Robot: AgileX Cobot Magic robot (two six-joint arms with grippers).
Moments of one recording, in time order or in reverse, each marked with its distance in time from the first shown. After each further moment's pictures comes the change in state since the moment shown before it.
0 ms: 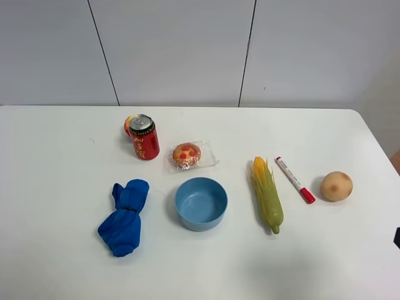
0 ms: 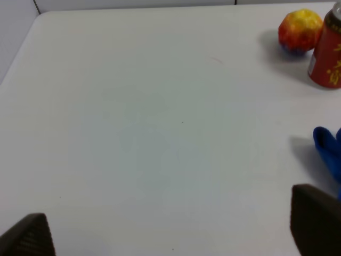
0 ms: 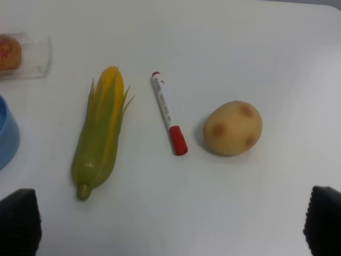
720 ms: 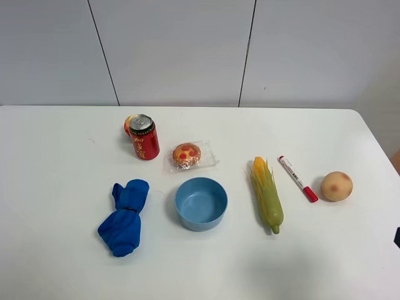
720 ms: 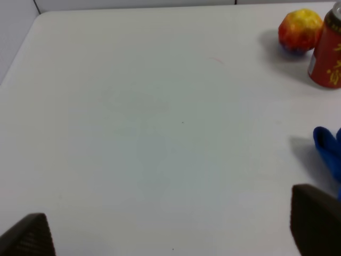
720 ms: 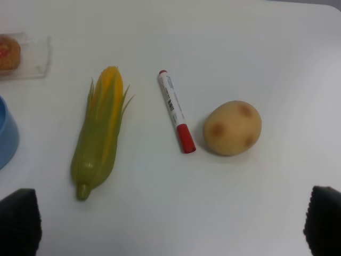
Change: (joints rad) left arm 0.000 0.000 0.000 0.000 0.000 0.000; right arm 0.000 0.000 0.000 -0.001 0.000 0.002
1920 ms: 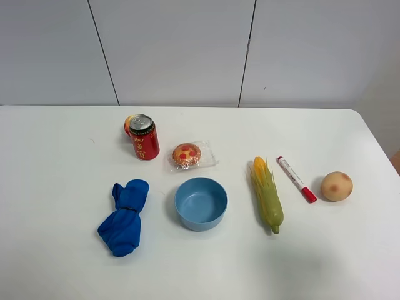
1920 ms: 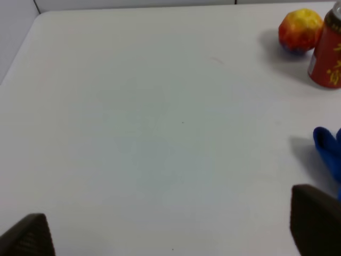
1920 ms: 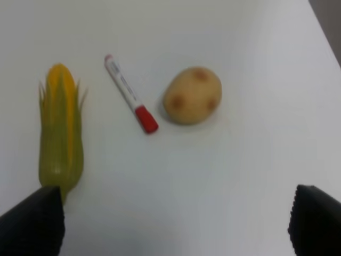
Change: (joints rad) left arm 0.000 0.000 0.000 0.000 0.000 -0.001; right arm 0.000 0.188 -0.047 -0.151 0.027 0.314
